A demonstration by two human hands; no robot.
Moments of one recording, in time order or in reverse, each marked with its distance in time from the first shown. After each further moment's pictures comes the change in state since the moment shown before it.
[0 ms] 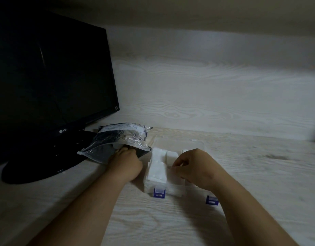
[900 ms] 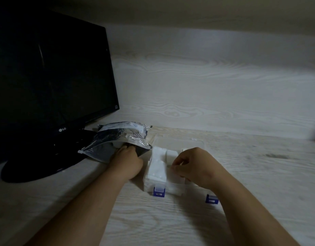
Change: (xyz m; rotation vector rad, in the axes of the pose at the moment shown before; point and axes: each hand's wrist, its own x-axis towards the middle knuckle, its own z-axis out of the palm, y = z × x) left_hand 0.004 -0.001 0.004 -0.095 0.031 0.007; right_hand -0.001 0.001 0.000 -0.016 0.015 -0.018
